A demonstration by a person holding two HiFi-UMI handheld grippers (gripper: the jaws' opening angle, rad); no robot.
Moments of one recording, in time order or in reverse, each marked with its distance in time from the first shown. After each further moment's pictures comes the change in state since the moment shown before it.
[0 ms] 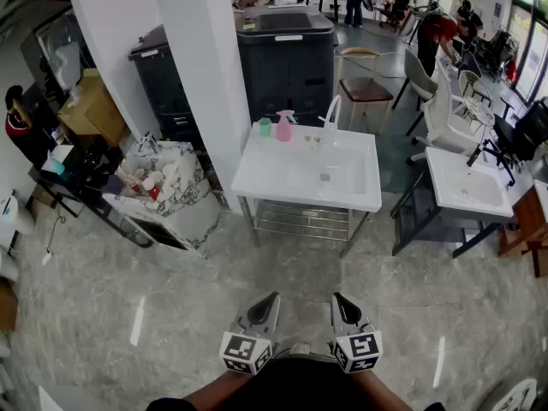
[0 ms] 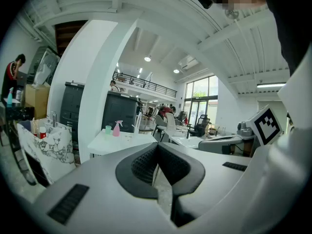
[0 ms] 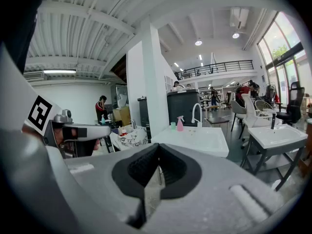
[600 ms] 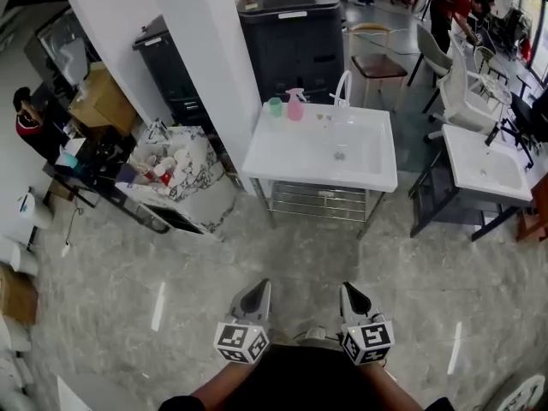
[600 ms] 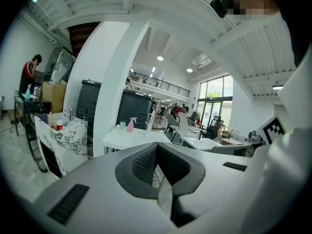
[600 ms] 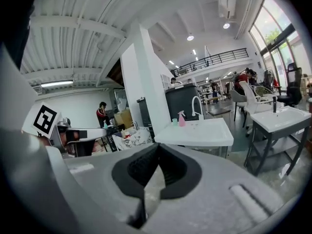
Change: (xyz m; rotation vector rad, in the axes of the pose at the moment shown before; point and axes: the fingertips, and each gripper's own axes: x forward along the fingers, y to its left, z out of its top) left arm -0.008 0.031 -0.014 -0.084 -0.003 0.154; right arm 0.003 -0.018 -0.022 0.112 -0.001 0.043
